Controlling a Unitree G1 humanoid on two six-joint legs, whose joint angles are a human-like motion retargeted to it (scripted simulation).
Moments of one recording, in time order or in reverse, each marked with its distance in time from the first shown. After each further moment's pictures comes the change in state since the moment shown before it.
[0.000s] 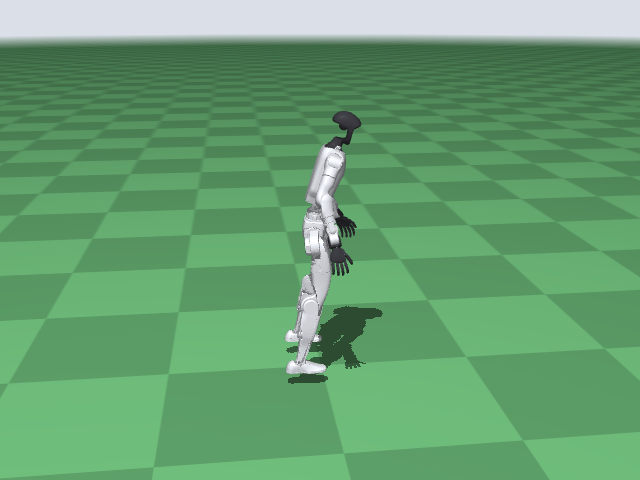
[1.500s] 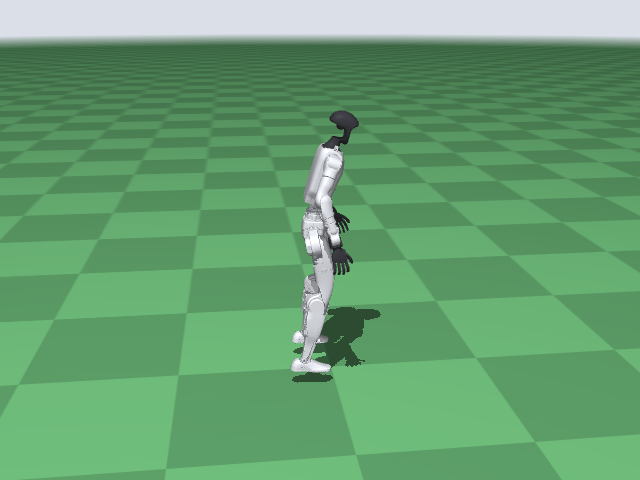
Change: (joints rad) left arm 0.087 -0.059 0.133 -0.070 -0.017 -0.015 -0.034; right arm 0.037 -0.012 -0.005 -0.061 -0.086 0.024 0.121; waist 0.013 0.049 0.008; left_leg -0.041 0.021 0.048 -0.031 0.142 0.023; right_leg -0.059 0.022 -0.074 0.099 0.036 -0.069
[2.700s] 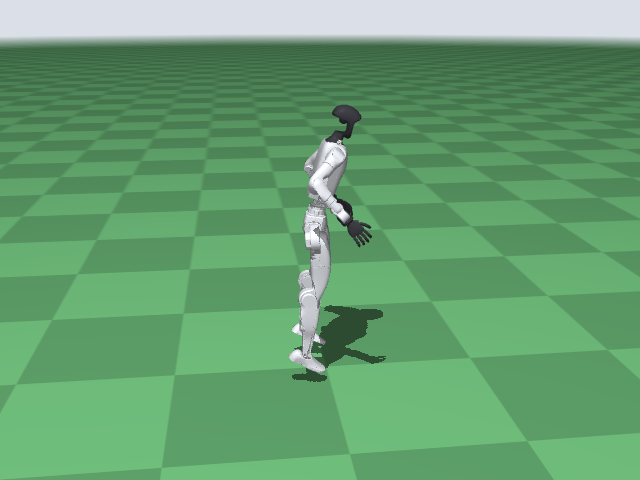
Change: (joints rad) left arm 0.279 0.295 -0.111 -0.421 0.173 -0.109 -0.013; right arm 0.394 -0.234 -0.224 -0.772 0.180 -0.106 0.044; waist 0.053 0.004 -0.105; left_leg 0.037 0.058 -0.102 -0.260 0.508 -0.205; right_leg 0.033 0.096 0.048 -0.268 0.569 0.174
